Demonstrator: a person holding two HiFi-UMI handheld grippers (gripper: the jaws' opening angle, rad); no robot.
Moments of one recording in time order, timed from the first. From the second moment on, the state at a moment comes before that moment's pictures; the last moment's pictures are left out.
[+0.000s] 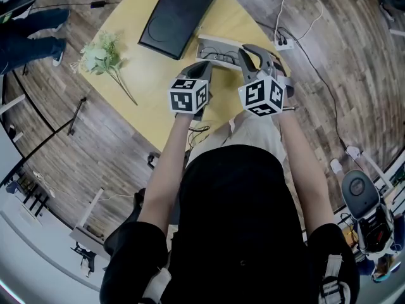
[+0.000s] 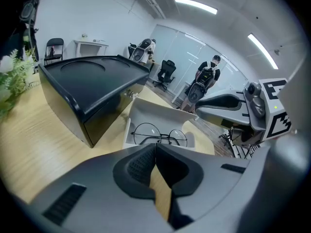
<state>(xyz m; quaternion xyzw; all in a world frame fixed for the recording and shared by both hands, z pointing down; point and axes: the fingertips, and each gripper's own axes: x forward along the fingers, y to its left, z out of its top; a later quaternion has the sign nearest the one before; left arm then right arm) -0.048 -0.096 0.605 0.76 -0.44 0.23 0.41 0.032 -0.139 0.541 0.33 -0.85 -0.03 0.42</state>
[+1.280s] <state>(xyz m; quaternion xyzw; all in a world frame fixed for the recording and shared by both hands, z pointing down) -0.070 -0.054 0.576 0.75 -0.48 0.18 0.43 -0.033 -0.116 0.594 0.21 -0.87 0.00 0.45</state>
